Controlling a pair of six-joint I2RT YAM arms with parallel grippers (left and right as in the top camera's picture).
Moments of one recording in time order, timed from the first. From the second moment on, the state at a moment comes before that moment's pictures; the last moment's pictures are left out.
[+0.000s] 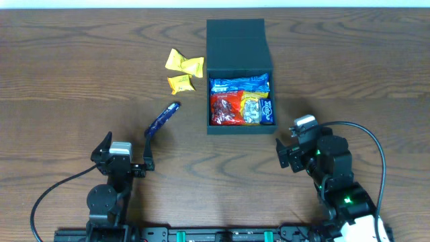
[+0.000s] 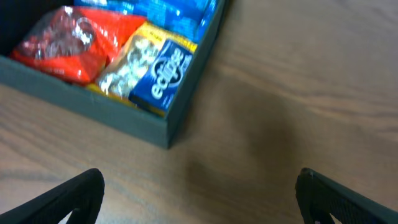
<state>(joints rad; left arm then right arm) -0.07 0.03 0.02 -0.11 0.01 0.04 0.25 0.73 0.36 -0.29 0.00 -0.14</state>
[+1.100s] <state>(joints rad) -0.07 0.76 0.96 -0.66 0.09 -0.04 0.25 0.73 0.36 -0.29 0.00 -0.14</state>
